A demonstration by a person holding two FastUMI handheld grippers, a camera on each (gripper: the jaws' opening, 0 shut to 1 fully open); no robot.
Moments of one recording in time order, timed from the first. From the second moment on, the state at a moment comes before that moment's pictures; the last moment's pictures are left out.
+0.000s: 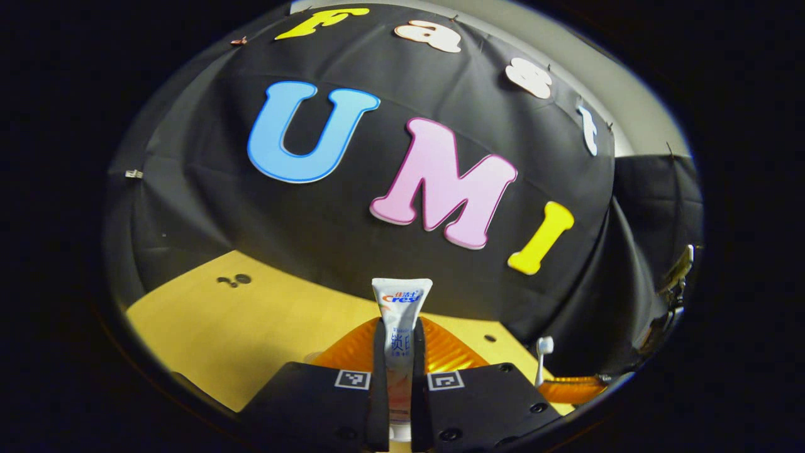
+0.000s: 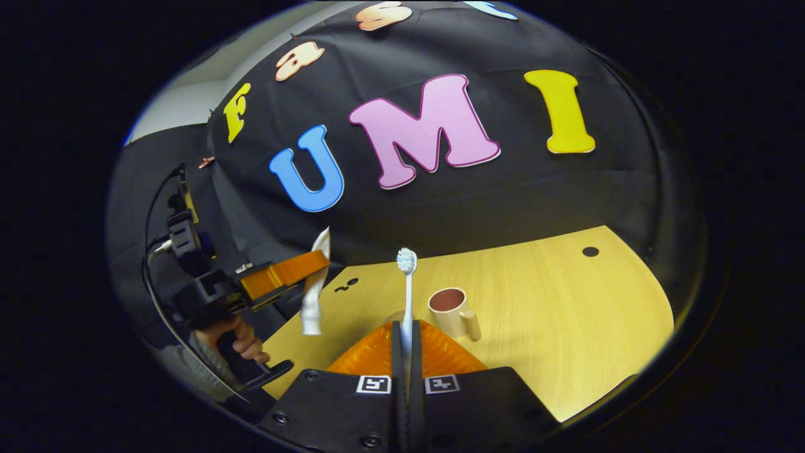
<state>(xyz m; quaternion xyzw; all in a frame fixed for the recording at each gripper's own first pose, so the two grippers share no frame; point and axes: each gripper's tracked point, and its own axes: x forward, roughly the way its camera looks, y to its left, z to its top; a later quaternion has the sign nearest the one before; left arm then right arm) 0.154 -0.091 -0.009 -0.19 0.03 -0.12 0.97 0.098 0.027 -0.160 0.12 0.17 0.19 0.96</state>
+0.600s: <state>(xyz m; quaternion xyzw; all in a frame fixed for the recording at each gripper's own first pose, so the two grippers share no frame) 0.303 -0.156 -0.078 -0.23 -0.03 -0.14 0.96 0.137 -0.042 -0.173 0.11 0.13 0.11 0.98</state>
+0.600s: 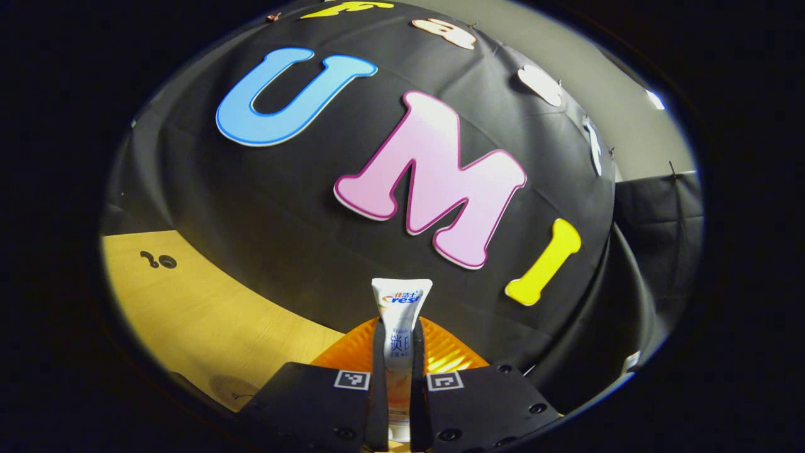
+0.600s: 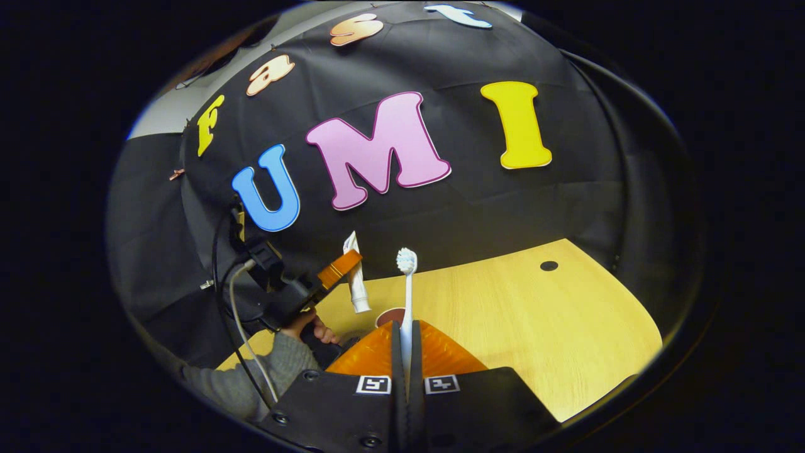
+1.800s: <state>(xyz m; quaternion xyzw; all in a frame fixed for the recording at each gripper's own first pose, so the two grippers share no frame) 0.292 -0.181 -0.175 -0.15 0.02 -0.12 0.98 0.207 -0.053 -0.144 0.13 0.09 0.10 0.98</state>
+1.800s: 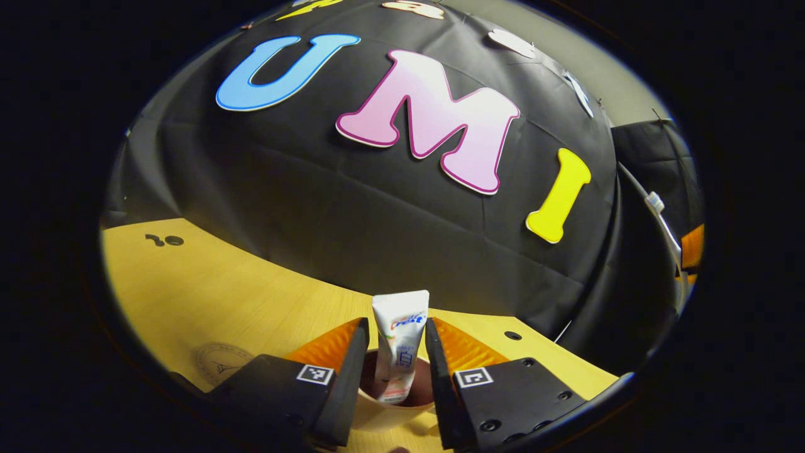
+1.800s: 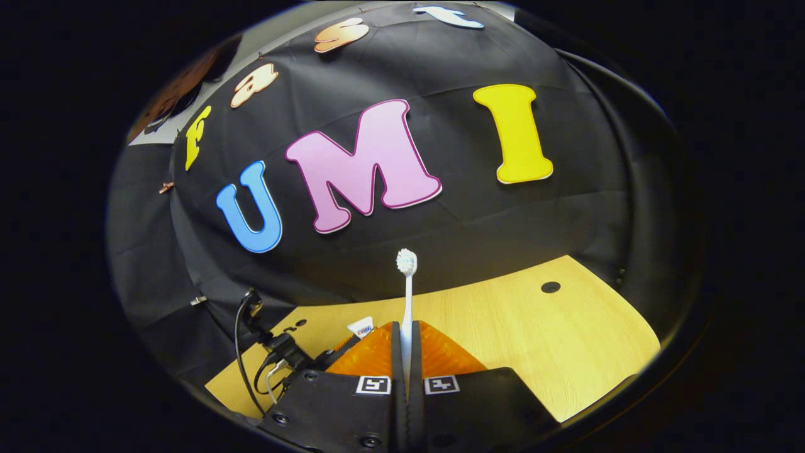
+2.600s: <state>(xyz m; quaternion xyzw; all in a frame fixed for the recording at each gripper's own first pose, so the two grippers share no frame) 0.082 -0.072 -0.170 -0.10 0.13 -0.08 0.98 0.333 0.015 -0.169 0.20 0.03 0.13 0.97</state>
